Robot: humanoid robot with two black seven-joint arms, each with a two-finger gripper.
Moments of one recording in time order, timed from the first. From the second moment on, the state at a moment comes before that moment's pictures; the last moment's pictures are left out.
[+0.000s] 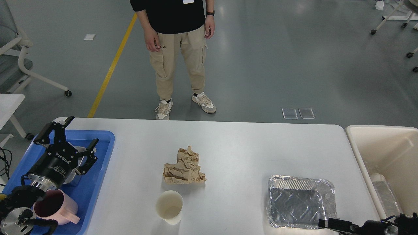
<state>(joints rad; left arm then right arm) 0.02 0.41 -1.31 -1.33 0.35 -0.30 -0.12 0.50 -0.79 -0.21 1.01 -0.92 0.09 0.61</state>
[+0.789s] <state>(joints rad) 0.03 0.41 -1.32 -1.33 0.35 -0.32 -0.15 0.54 -0.74 -0.21 0.95 -0.92 0.04 0.61</state>
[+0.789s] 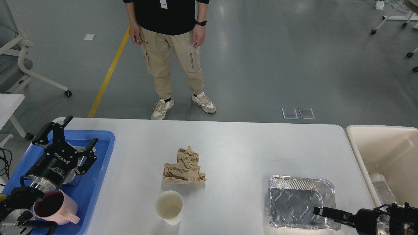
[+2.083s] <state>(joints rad) 0.05 0.40 -1.32 -1.33 0.37 -0.33 -0.17 0.57 -0.66 -0.21 0.85 -0.92 0.01 0.64</state>
